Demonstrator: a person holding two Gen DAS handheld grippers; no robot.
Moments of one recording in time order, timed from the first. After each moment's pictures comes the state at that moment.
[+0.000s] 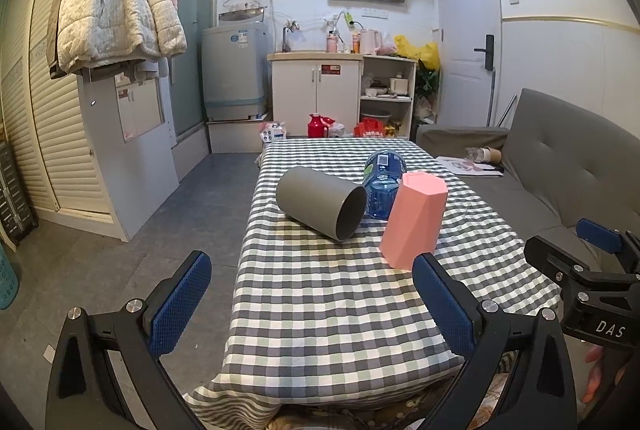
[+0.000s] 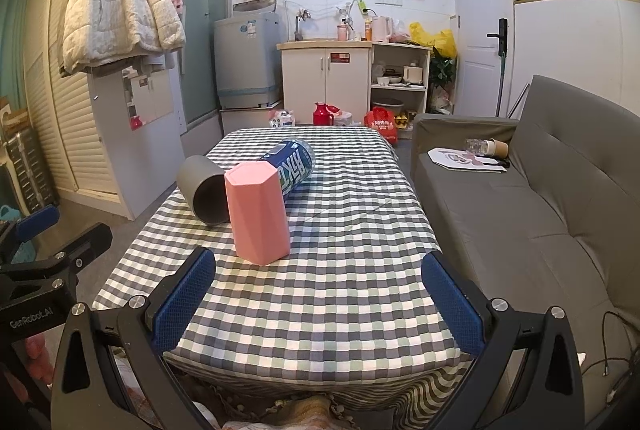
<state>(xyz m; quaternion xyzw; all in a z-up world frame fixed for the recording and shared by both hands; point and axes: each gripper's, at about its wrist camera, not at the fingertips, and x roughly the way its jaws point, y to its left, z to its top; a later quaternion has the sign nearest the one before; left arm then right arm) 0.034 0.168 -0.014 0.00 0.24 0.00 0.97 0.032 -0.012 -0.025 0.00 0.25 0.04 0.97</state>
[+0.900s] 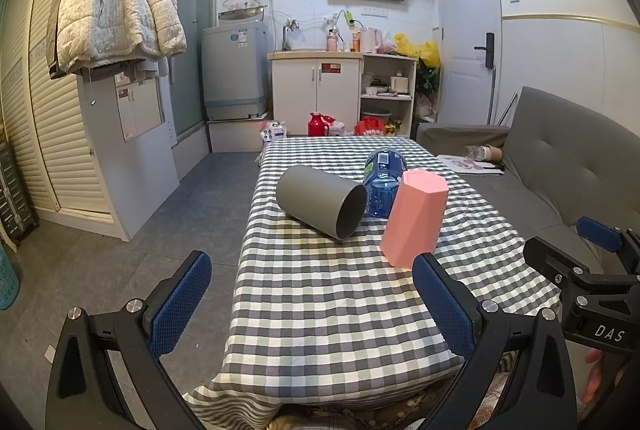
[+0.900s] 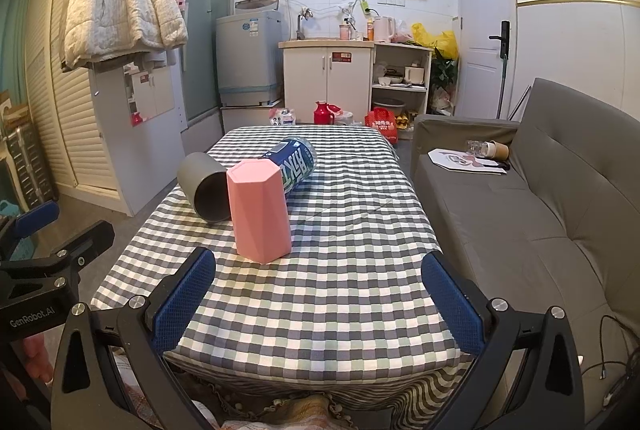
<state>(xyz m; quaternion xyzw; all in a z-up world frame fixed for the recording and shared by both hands) 0.034 0.167 -0.013 0.00 0.24 0.00 0.97 0.032 -0.009 -0.026 -0.01 0.26 0.04 0.97</state>
